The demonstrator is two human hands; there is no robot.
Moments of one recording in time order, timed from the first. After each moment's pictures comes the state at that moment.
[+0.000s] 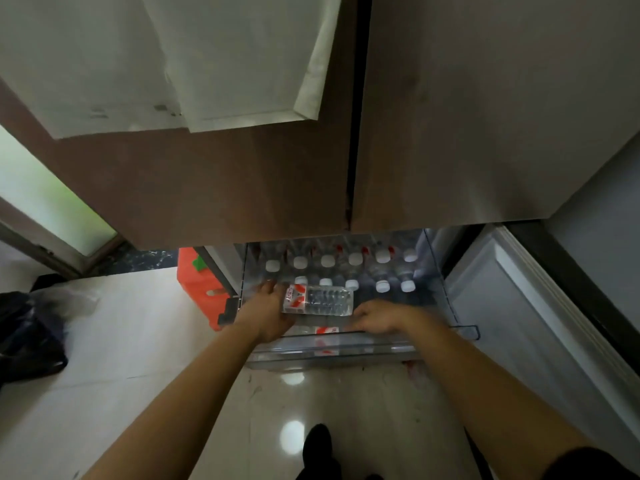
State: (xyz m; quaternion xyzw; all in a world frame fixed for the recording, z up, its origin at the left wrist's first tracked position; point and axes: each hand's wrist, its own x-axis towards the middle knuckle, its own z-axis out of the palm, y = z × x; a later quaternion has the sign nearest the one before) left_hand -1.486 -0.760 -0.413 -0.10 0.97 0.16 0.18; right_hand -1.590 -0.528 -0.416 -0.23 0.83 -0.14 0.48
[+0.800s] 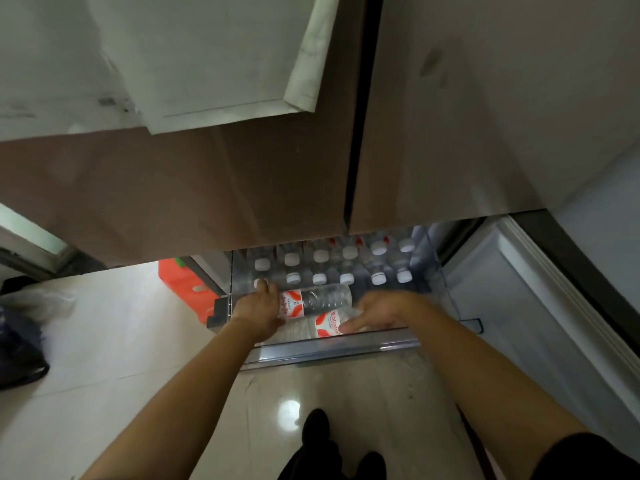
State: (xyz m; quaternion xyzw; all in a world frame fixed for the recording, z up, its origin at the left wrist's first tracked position) left_hand -1.510 -0.778 -0.452 -0.09 0.97 0.04 0.24; right_hand -1.608 -0.534 -0.423 -0.18 0.84 -0.09 0.50
